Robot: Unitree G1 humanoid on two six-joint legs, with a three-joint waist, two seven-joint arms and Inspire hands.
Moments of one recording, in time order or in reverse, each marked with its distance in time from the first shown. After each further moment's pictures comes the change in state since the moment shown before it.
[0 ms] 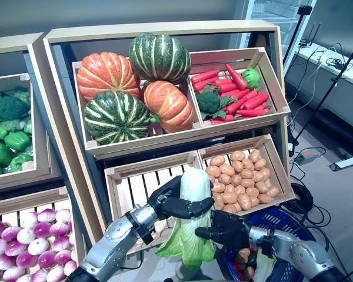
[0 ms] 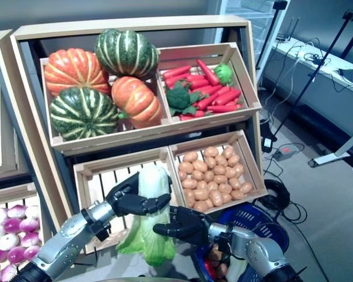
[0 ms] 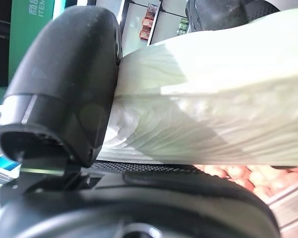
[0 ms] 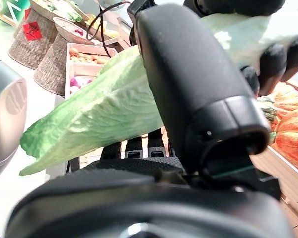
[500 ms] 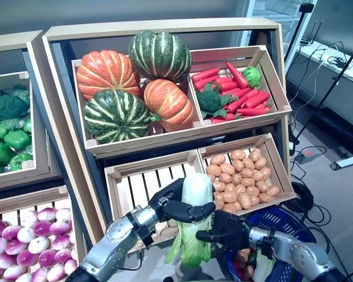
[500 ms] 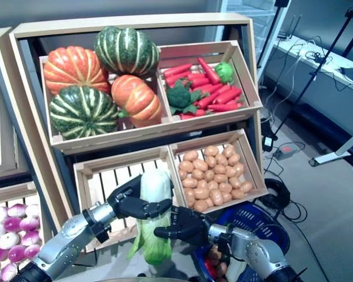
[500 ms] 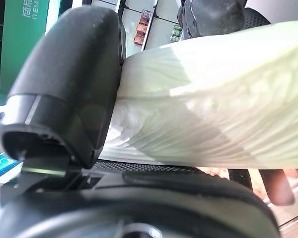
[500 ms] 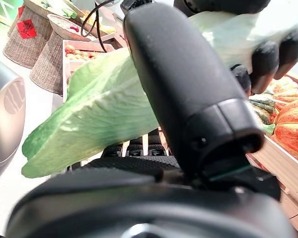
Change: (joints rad) left arm -0.002 0.004 -0.017 0.013 0.014 0.017 -0.023; right arm 0.011 -0.014 0.028 -0.002 0.042 -0.011 -0.045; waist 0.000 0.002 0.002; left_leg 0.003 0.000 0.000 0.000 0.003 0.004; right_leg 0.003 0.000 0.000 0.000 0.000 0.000
